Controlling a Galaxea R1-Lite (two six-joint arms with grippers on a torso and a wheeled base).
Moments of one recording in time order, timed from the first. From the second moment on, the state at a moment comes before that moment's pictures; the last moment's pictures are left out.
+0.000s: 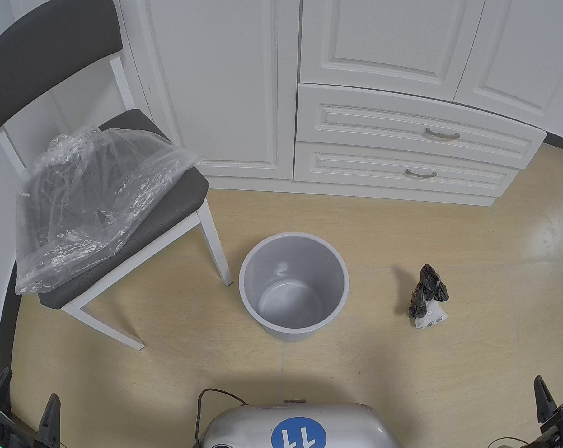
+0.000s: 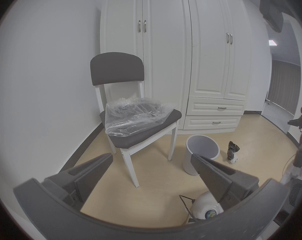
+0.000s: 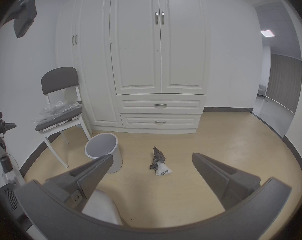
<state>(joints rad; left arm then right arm) 0.00 0.02 -0.02 0.00 -0.03 0.02 0.00 0.02 -0.02 0.00 0.00 0.01</state>
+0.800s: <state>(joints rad) 0.00 0.02 -0.02 0.00 0.01 -0.02 0.00 0.02 -0.02 0.00 0.01 -0.01</state>
